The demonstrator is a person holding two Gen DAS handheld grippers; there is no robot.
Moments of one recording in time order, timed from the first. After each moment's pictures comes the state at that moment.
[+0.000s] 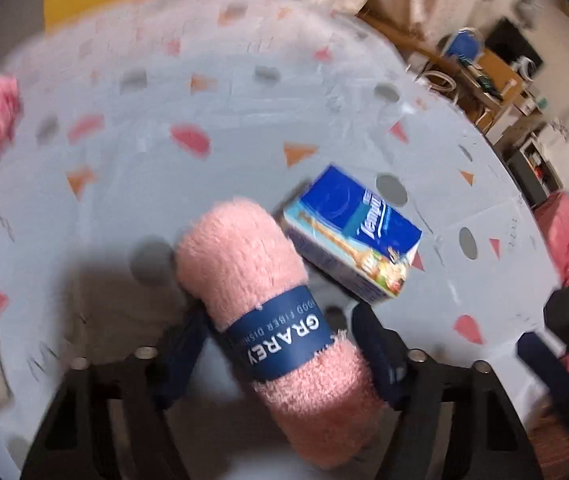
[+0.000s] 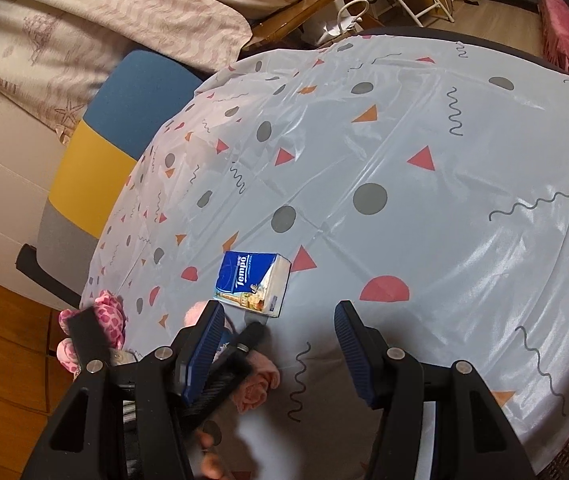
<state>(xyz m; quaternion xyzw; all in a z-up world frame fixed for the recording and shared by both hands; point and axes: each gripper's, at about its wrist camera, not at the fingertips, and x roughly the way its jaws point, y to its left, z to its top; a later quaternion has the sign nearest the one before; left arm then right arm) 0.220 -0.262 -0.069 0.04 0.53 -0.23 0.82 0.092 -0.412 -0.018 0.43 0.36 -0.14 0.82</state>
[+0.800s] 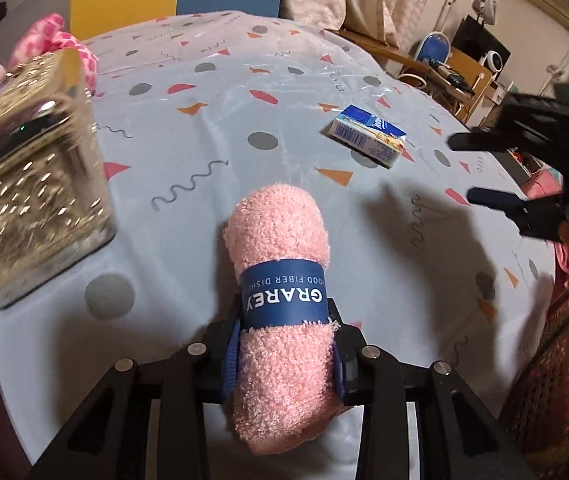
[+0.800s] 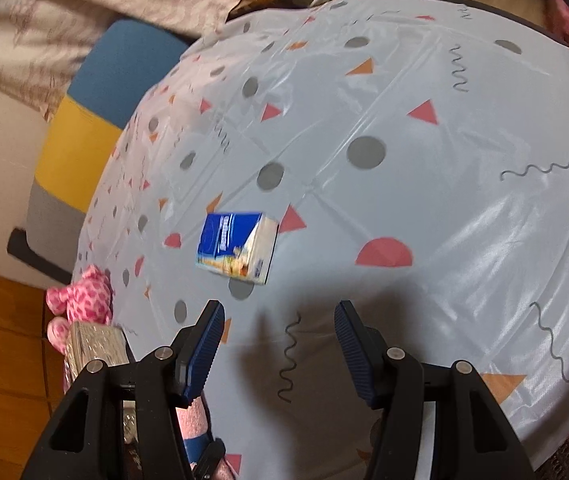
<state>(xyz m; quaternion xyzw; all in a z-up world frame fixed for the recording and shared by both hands) 0.117 -0.129 -0.068 0.05 0.48 -0.27 0.83 0.103 -0.404 -0.039 0.43 0.43 -0.12 0.79</state>
